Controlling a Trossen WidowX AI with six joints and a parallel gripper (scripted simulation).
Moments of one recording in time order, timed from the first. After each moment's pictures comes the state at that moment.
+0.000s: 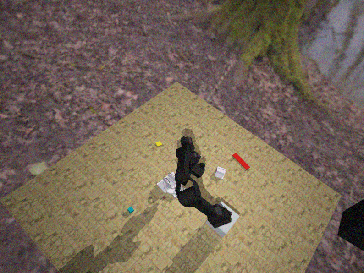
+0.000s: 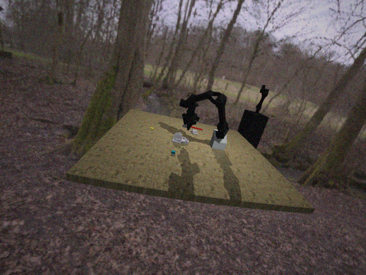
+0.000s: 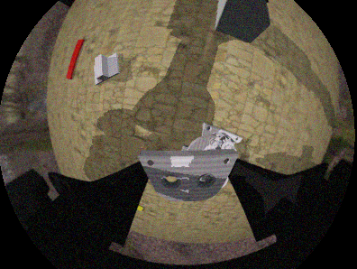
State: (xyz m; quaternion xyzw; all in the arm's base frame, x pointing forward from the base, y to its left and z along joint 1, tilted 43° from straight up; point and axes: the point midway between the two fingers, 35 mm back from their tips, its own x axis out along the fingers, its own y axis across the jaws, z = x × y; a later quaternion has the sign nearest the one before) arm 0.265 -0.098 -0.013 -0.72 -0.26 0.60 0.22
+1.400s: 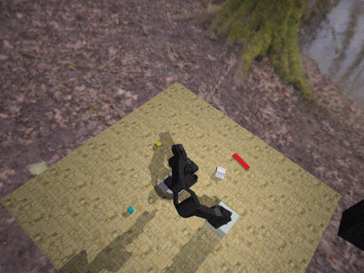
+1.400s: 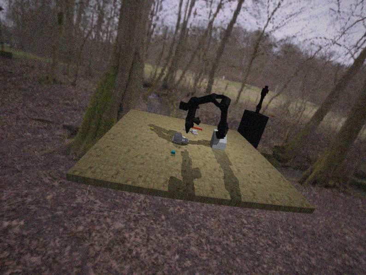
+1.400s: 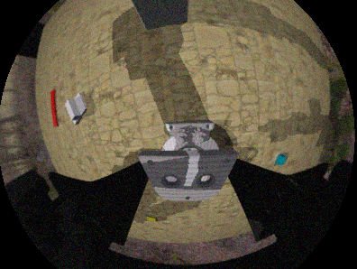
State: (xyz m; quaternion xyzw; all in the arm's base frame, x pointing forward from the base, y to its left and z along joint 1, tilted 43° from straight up) arm 0.271 -0.053 0.016 -0.67 -0.16 0.64 0.35
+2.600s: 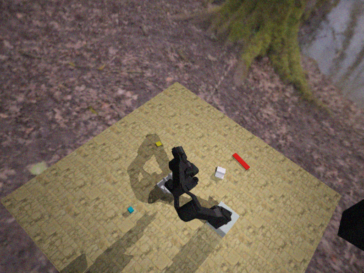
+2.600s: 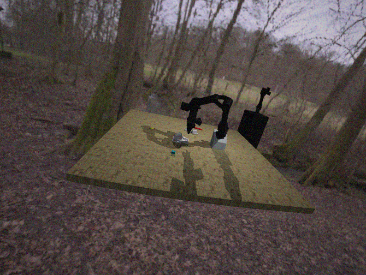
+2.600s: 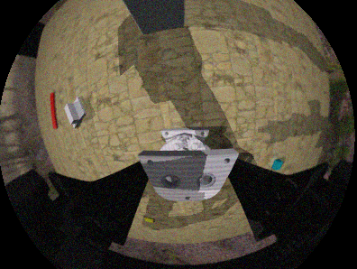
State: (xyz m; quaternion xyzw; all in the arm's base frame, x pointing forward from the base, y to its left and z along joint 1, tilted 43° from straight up) arm 0.262 -0.044 0.022 -0.67 -0.17 0.64 0.35
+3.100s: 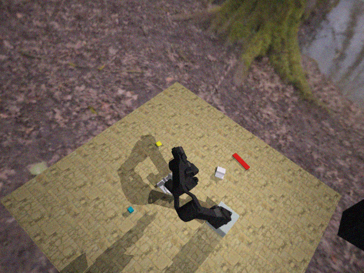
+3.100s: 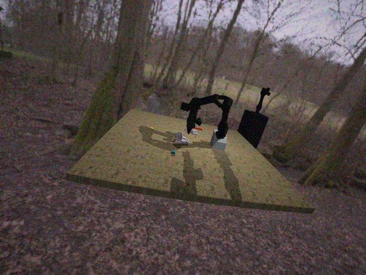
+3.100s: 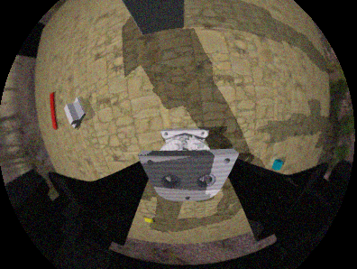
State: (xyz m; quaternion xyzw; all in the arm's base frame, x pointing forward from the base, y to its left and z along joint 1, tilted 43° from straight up) arm 0.262 -0.043 0.022 -0.67 -0.17 0.64 0.35
